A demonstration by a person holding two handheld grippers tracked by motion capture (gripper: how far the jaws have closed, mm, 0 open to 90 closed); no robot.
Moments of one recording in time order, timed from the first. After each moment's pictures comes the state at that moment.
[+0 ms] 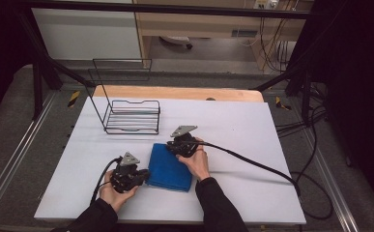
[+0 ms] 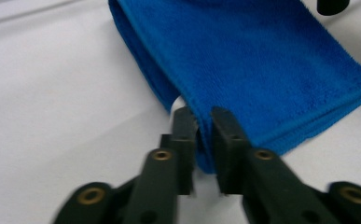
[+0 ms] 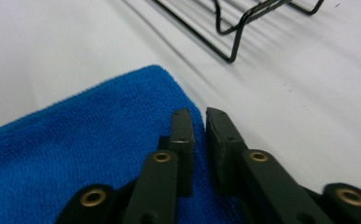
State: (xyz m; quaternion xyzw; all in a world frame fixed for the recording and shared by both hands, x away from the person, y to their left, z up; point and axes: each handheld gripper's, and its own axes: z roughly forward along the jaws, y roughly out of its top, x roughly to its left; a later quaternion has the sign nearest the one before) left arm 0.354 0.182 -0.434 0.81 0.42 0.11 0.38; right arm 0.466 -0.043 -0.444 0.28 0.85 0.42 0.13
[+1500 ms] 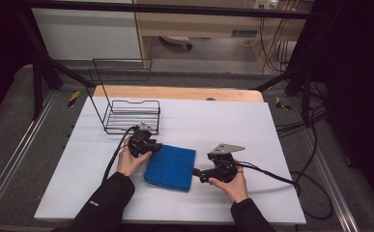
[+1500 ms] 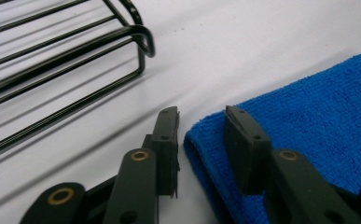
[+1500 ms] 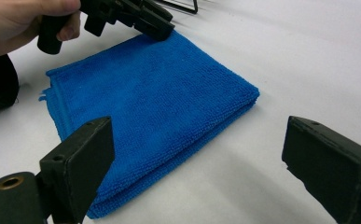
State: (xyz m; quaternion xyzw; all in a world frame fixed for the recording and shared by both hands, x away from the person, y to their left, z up) left arm 0.472 0.150 -0.445 0.83 0.42 0.12 0.35; right arm 0.381 -0.145 -0.428 0.38 0.80 0.45 0.09
